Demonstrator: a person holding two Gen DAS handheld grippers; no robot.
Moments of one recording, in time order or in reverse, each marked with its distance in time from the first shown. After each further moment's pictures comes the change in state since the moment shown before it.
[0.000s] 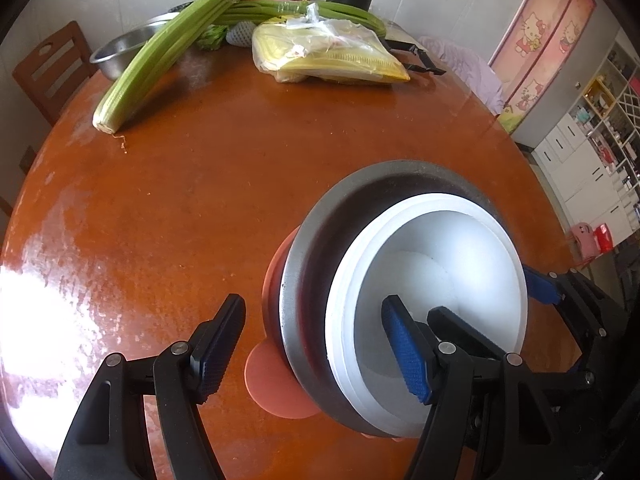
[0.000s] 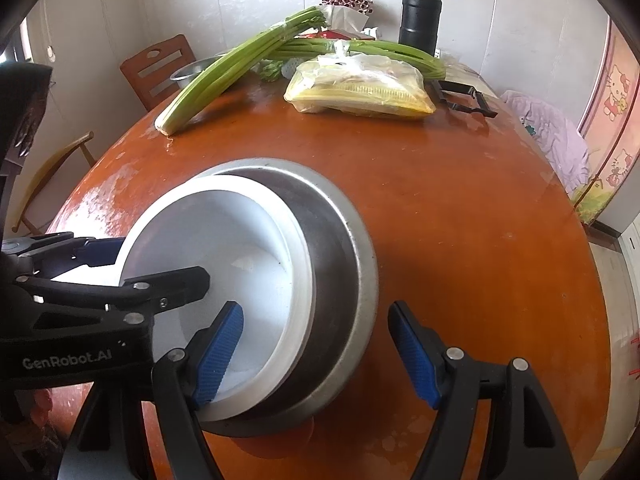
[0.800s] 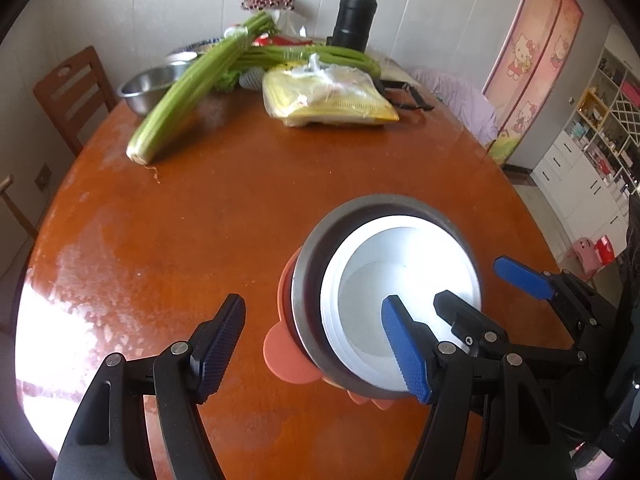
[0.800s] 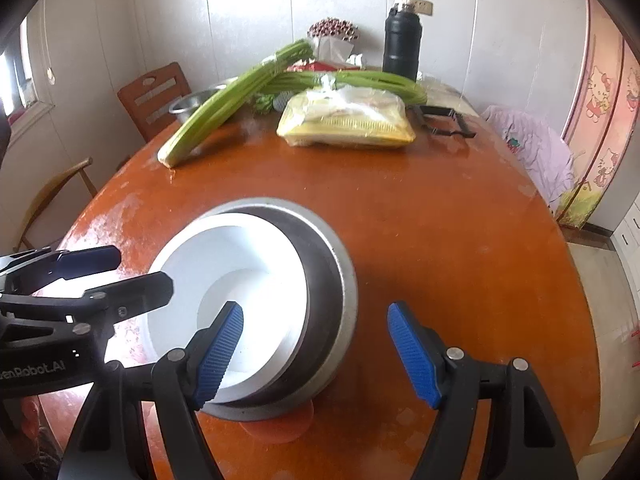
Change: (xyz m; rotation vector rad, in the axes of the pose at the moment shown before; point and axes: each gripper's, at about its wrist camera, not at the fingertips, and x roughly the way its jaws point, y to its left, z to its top) left arm -0.063 -0.003 -0.022 0.005 -0.141 0.022; right arm -0.037 -0.001 -0.002 0.038 -0.103 -0.024
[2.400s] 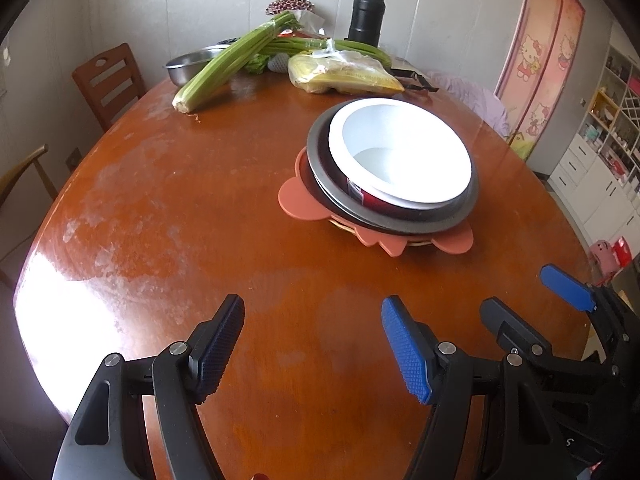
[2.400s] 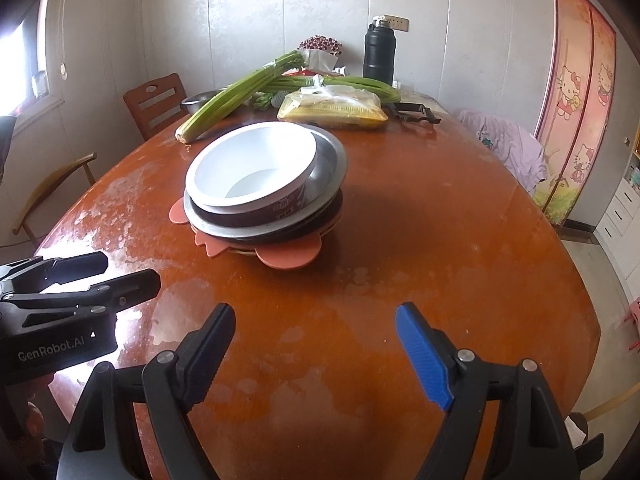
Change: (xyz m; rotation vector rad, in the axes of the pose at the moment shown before) left arm -0.025 -0.009 -0.121 -0.019 -0.055 0.083; right arm -0.054 0.019 -0.116 0.020 -0.088 -0.059
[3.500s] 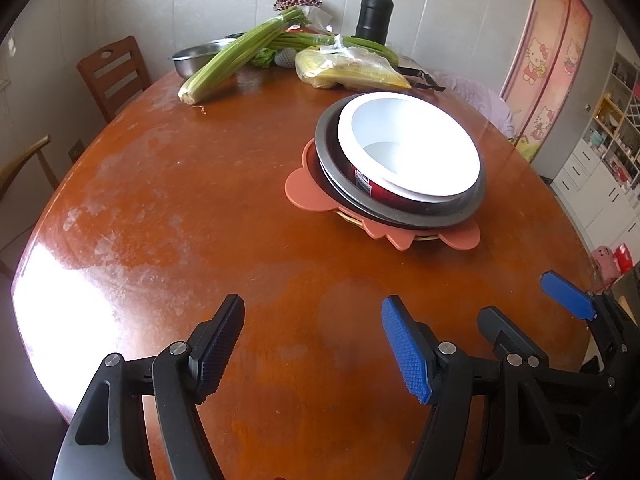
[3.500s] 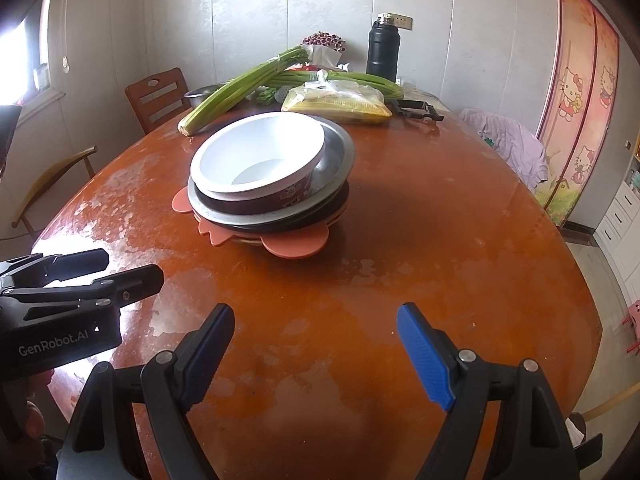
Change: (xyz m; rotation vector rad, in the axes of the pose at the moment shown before) left arm 0.002 0.002 -0.004 -0.030 0.009 0.014; right arm 0.002 0.005 -0.006 -0.014 0.010 -0.004
